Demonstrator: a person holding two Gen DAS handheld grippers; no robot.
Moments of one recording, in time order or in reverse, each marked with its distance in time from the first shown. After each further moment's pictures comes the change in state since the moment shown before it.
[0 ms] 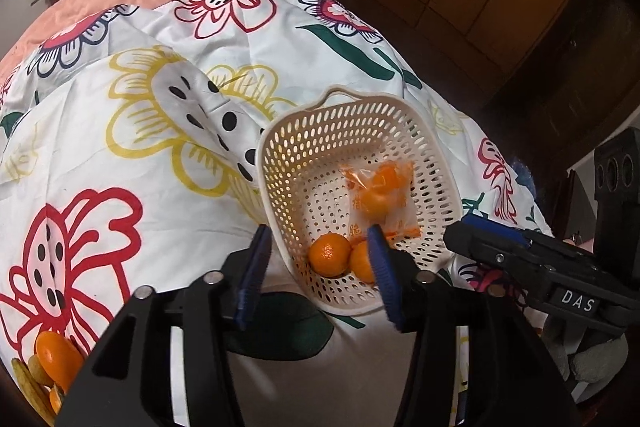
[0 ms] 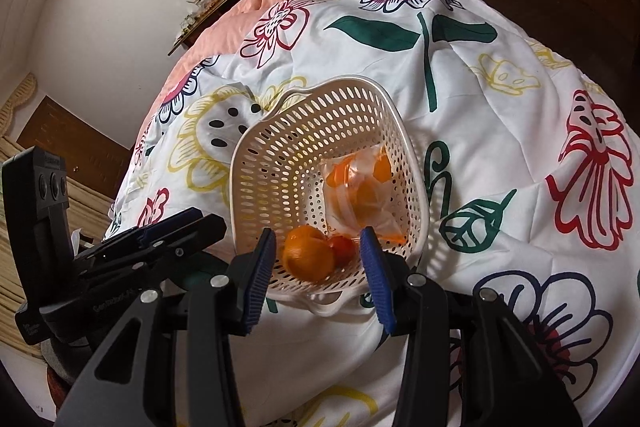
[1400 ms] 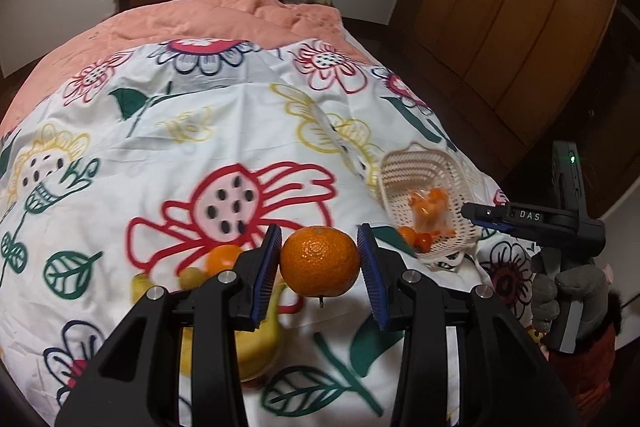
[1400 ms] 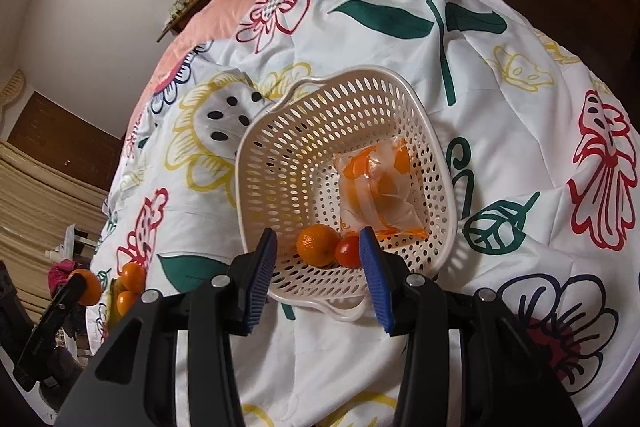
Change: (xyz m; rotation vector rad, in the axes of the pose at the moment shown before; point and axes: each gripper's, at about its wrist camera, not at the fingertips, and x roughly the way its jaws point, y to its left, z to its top) left arm -0.136 0.086 -0.071 -0.140 -0.225 0.087; right arm 0.012 0.019 0.013 0.013 0.070 -0.027
